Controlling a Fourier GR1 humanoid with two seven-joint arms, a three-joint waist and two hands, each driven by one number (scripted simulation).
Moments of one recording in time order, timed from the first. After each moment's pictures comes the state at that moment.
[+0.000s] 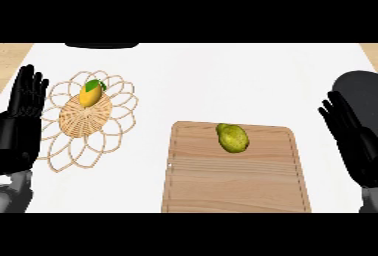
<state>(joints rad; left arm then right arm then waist) -0.14 0.56 -0.16 -1.63 0.33 0.39 -0.19 -0.03 -0.53 0.14 -1.65 -0.43 -0.17 0.05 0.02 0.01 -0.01</state>
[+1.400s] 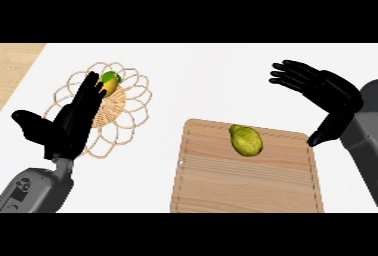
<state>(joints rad) -0.26 0.44 -0.28 -1.54 0.43 0.33 0.09 -0.62 -0.50 0.12 -0.91 -0.52 0.86 -0.25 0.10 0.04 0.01</state>
